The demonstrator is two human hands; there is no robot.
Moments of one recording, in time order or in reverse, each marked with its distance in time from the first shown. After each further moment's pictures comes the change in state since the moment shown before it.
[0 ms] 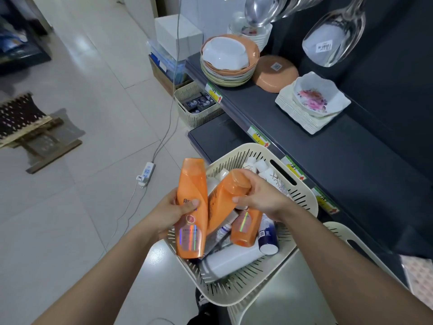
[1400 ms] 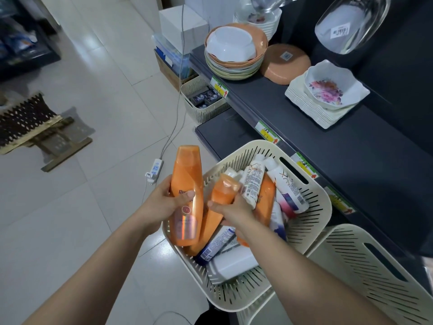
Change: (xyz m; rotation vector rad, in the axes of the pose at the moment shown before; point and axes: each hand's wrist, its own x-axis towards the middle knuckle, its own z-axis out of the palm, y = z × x) left_hand -0.002 0.026 -0.015 0.115 0.105 0.087; right_hand 0.042 0.045 0.079 0.243 0.304 0.290
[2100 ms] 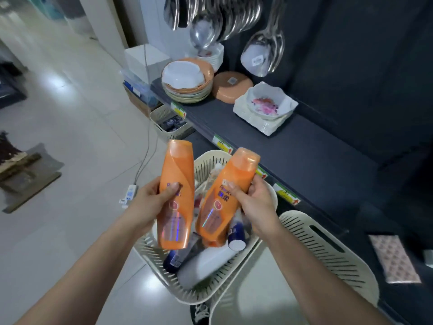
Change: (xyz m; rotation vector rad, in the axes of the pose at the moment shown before) left_hand -0.025 0.036 0.070 -0.065 -0.016 0.183; right_hand -0.081 -0.024 -0.117 0.269 0.159 -0.455
